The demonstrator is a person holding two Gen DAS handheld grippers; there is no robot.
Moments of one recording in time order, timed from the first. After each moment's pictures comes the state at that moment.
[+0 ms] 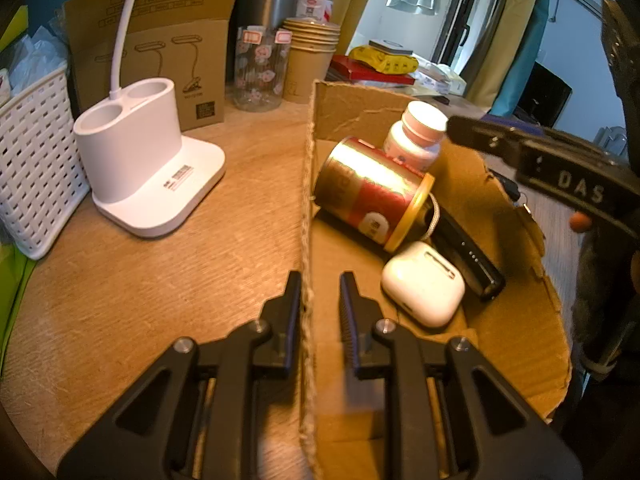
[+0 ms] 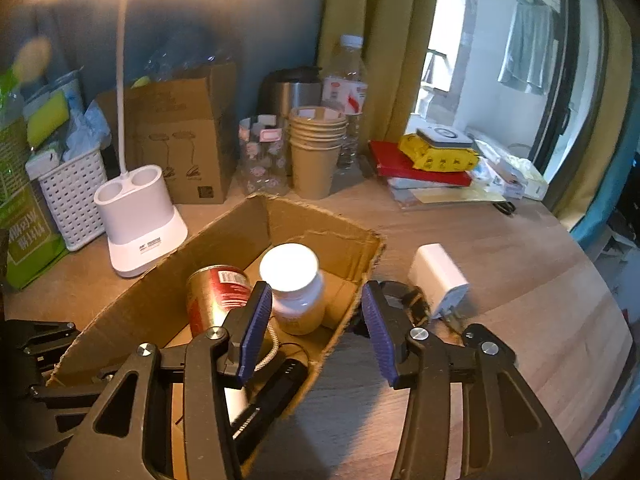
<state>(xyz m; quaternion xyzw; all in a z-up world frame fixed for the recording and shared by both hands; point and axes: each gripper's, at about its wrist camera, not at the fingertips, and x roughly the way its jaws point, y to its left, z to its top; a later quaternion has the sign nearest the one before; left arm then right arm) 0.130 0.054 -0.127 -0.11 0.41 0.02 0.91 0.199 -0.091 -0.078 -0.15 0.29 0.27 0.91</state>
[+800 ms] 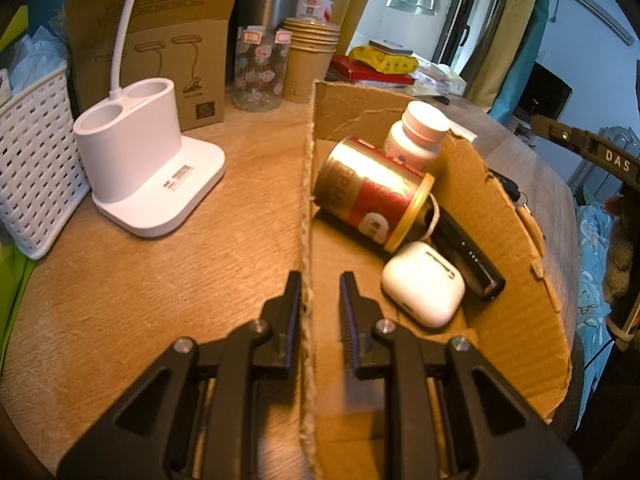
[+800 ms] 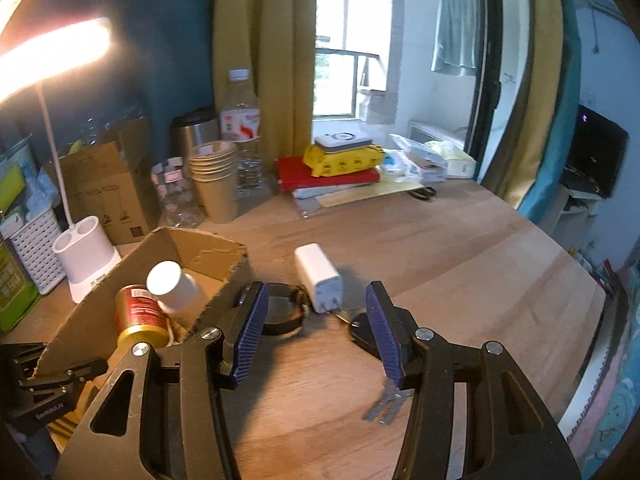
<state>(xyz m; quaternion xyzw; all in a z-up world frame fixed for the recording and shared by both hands) 0.130 0.054 -0.127 -0.11 0.41 0.02 0.91 0.216 -0.188 -0.054 -0.08 0.27 0.19 0.94</state>
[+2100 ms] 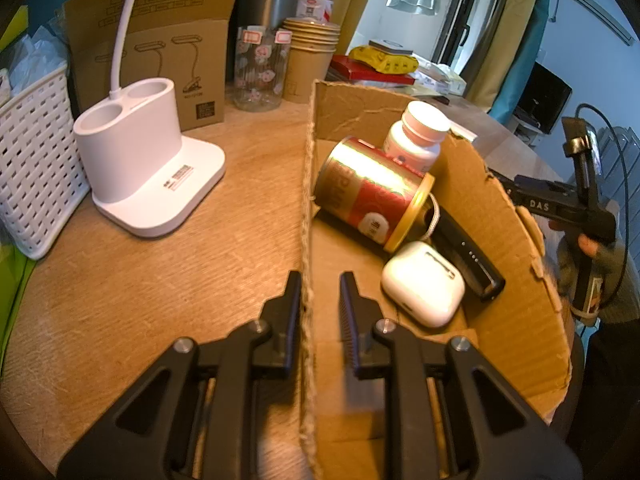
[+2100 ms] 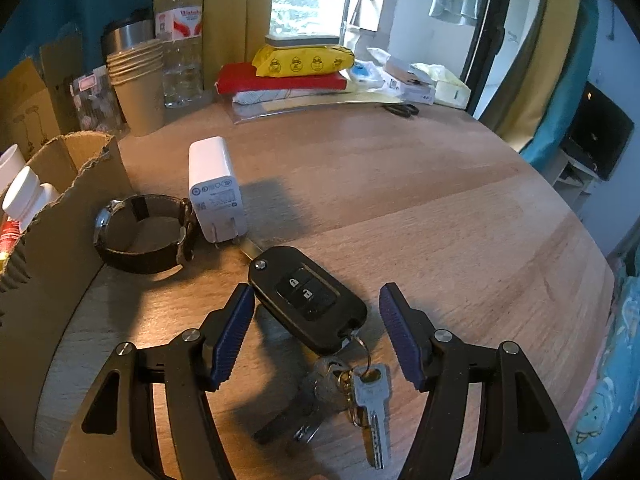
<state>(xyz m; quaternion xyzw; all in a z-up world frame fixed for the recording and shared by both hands) 0.130 0.054 -0.127 -0.11 0.41 0.02 0.91 0.296 -0.214 -0.138 -0.14 0.37 0.15 0.91</state>
